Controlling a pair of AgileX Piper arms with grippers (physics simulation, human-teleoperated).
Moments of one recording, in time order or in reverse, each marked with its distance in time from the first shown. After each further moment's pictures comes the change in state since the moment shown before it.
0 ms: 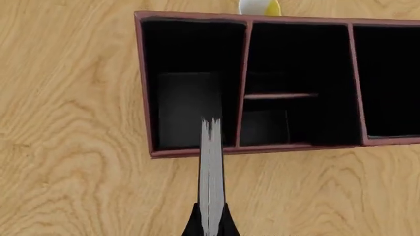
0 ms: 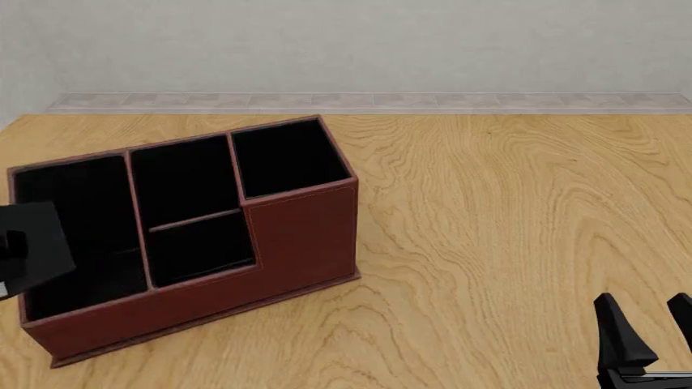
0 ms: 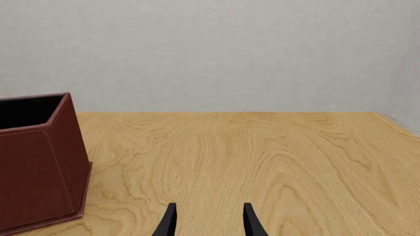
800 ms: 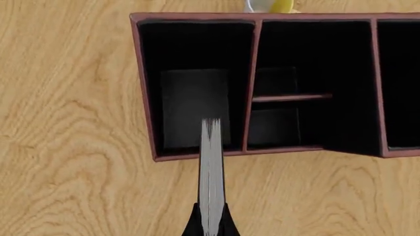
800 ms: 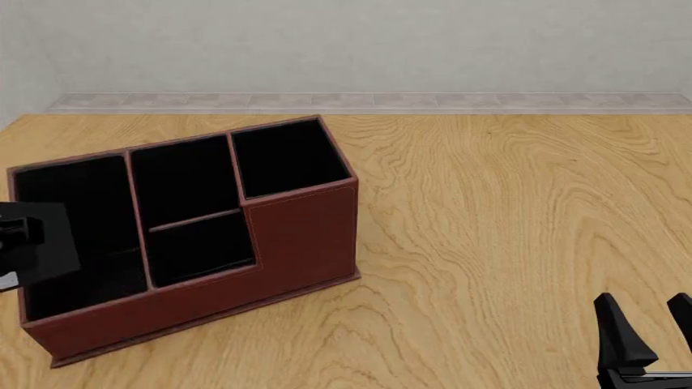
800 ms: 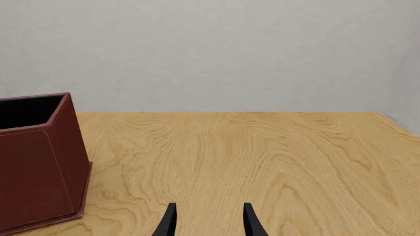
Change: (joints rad) left arm 0.028 0.115 -0.031 -0.001 0.047; right arm 0.000 0.000 0.000 0.000 0.000
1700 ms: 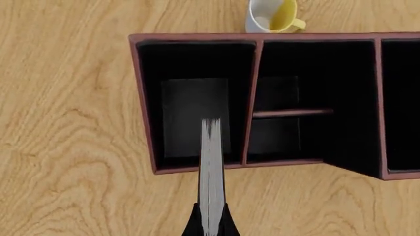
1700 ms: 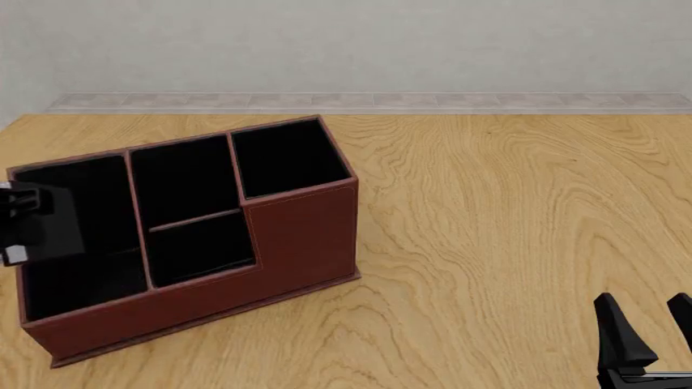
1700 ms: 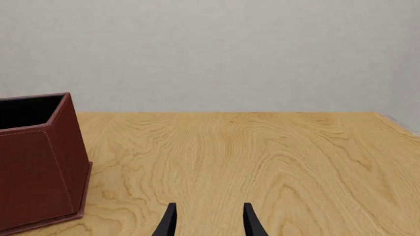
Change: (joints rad) left arm 0.011 0.128 -0.091 0.000 0.005; right arm 0.000 0.000 0.000 0.000 0.000
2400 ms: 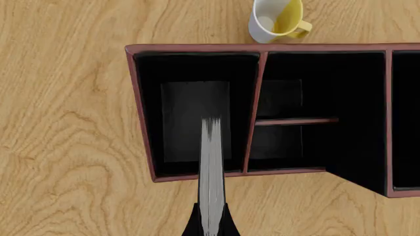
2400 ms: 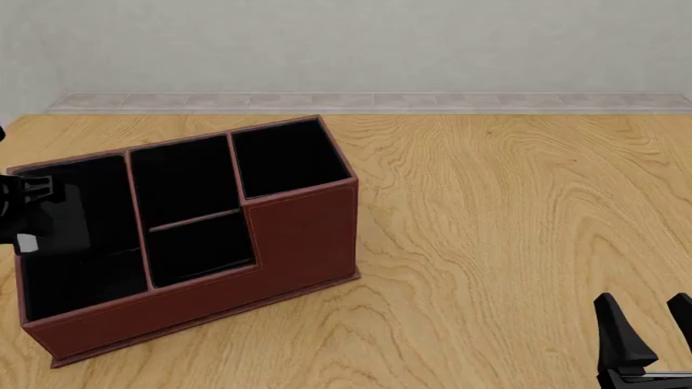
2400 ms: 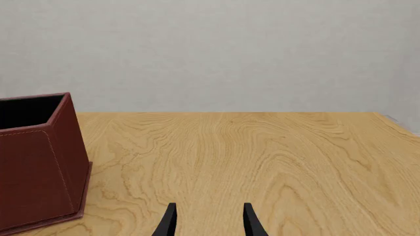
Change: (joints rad) left arm 0.005 0.092 -0.046 -0.001 -0.002; right arm 0.000 0.000 0.000 0.000 0.000
